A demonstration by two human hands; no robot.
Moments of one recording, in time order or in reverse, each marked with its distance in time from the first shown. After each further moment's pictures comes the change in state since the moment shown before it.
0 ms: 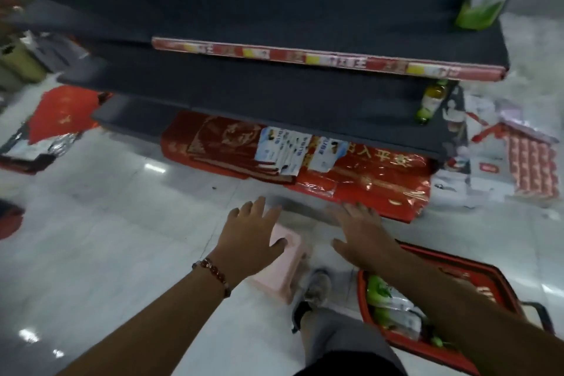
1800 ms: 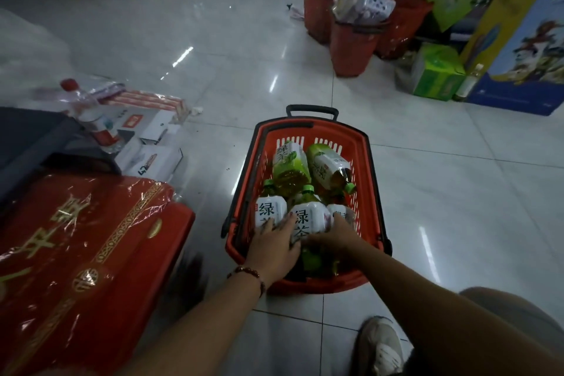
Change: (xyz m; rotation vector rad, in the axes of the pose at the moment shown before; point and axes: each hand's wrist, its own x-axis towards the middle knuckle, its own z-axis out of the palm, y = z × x) left_hand 0.391 0.269 0.446 0.133 -0.349 1.604; right_hand 0.122 0.211 0.458 1.511 1.197 1.608
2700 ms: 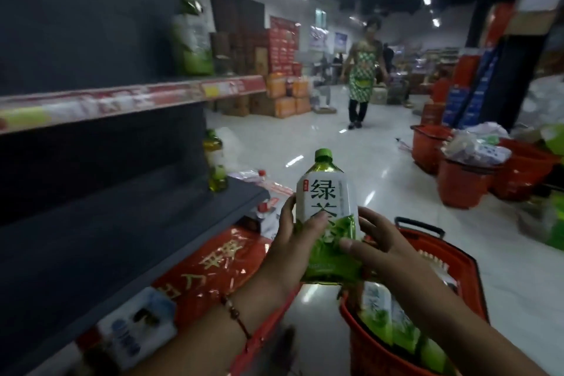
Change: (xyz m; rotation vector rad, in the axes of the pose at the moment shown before) left_hand -0.282 0.029 -0.192 -1.177 0.676 0.154; right_hand -0.312 -0.154 0.061 0.297 -0.383 -0.865
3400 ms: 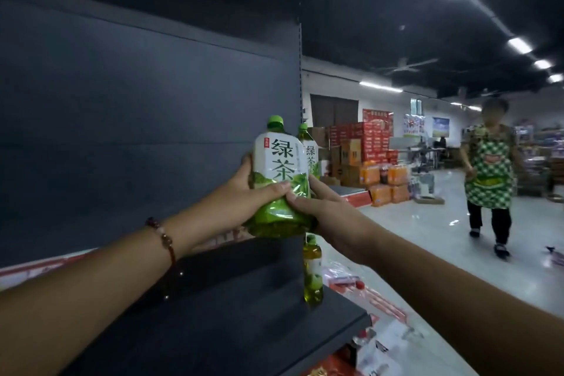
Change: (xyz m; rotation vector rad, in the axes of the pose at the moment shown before) left_hand 0.018 0.284 -0.191 0.723 0.394 0.286; right_hand 0.186 -0.182 0.204 0.113 -0.656 -0.256
